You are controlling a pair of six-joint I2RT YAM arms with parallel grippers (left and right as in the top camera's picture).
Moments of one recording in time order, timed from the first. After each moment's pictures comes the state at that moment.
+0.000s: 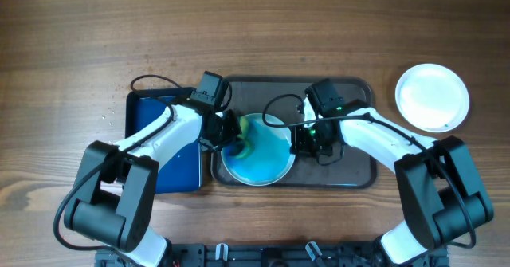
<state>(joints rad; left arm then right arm) -0.37 1.76 0.94 -0.59 0.26 -0.75 0.41 1.75 0.89 -0.57 -0.42 0.47</state>
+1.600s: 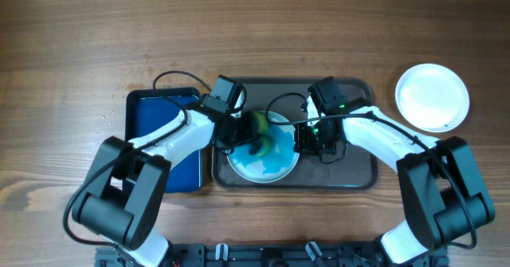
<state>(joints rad) -0.45 1.78 0.92 -0.42 0.36 -0.67 0.39 1.75 0.90 -0.59 -0.39 0.45</state>
